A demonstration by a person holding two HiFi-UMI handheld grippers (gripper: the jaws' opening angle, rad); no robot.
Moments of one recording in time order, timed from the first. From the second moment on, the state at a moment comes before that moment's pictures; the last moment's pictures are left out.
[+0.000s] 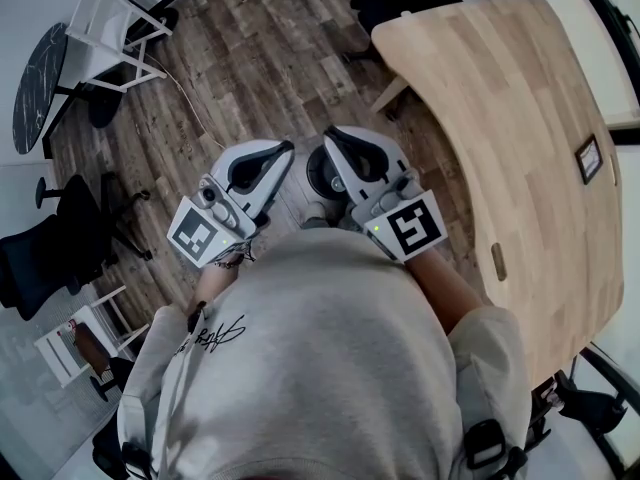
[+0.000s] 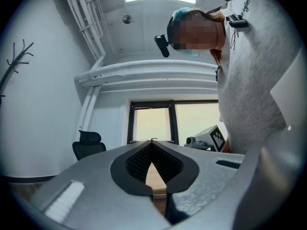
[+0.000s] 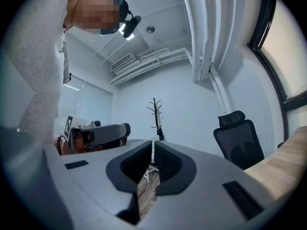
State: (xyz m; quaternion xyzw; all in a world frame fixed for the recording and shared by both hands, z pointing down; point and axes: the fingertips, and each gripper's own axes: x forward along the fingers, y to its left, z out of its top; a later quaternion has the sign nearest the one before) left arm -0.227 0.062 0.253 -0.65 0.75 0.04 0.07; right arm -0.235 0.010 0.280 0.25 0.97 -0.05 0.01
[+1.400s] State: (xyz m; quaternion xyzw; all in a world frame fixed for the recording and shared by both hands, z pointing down) left arm -0.223 0.068 0.257 -0.66 0.75 0.04 0.06; right arm -0.235 0.014 0.282 0.24 0.97 -0.04 0.00
